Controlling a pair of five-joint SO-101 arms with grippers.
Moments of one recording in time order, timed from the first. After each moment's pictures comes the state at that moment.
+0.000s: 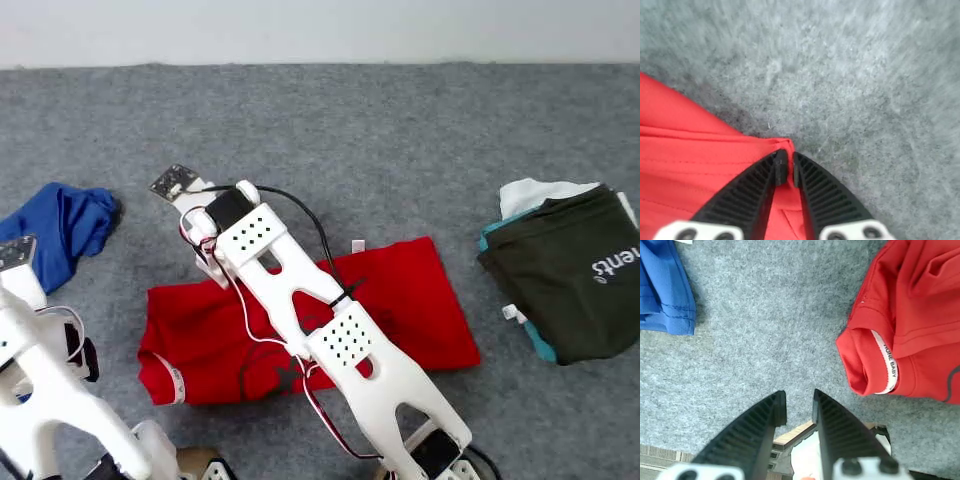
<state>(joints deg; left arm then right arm) -48.4 -29.2 36.5 99.1 -20.7 -45.9 70.4 -82.2 100.4 7.8</state>
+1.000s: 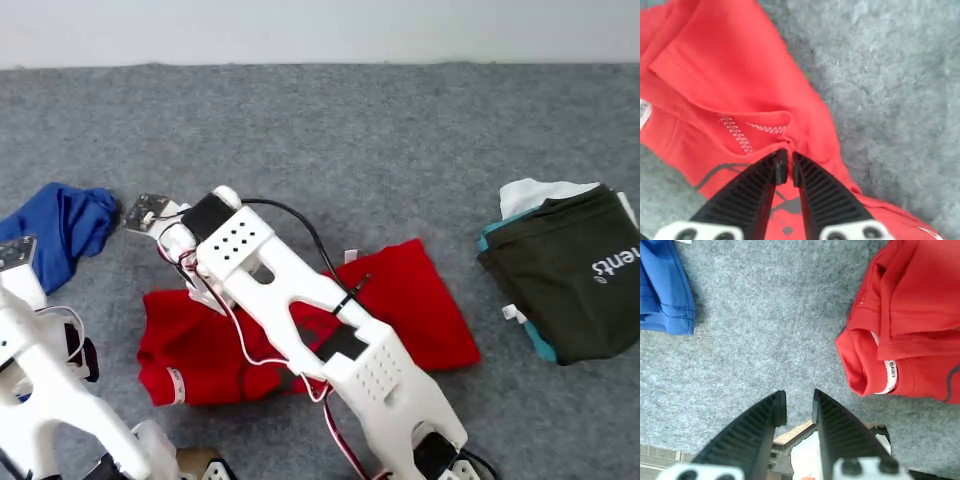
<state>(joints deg) -48.4 -29.1 36.5 99.1 -20.7 -51.3 41.4 -45.4 100.5 15.8</state>
